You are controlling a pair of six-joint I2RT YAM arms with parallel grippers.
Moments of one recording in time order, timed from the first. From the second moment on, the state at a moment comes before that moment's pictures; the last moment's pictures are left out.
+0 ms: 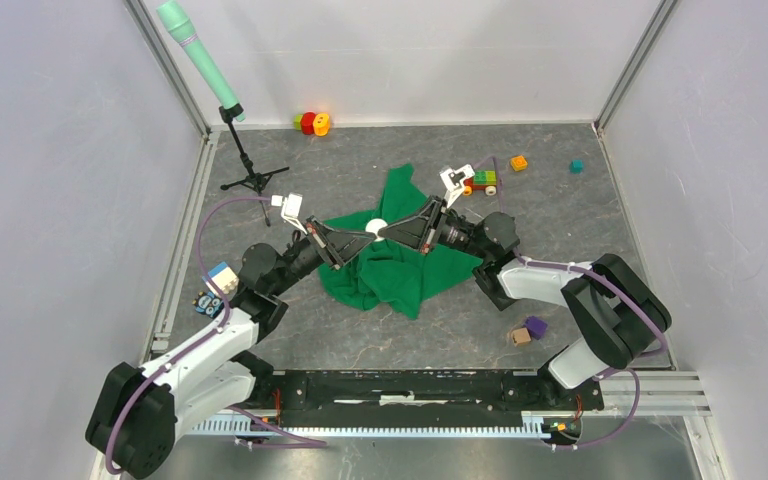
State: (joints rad) left arm -0.51 0.94 0.37 0.77 0.44 -0.94; right arm 0.63 1.56 0.64 1.26 -0.66 1.02
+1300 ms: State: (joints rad) left arm -0.53 0.80 0.33 0.62 0.35 -0.82; right arm 0.66 1.53 0.64 1.08 -0.57 0.98
